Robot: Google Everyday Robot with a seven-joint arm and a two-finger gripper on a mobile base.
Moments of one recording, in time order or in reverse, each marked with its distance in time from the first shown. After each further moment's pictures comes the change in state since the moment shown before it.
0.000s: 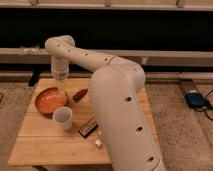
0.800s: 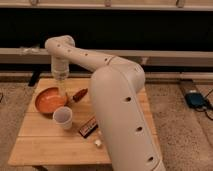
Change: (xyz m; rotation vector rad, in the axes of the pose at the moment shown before) arm 0.009 0.006 0.006 -0.011 0.024 -0.004
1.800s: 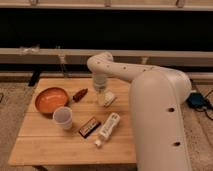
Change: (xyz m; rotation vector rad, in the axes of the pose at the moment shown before) arm 0.227 0.105 0.036 -0.016 0.179 0.229
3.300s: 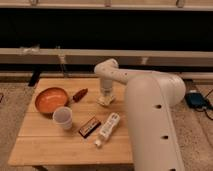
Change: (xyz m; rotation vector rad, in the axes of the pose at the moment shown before) arm 0.025 -0.008 0.041 0.025 0.054 0.171
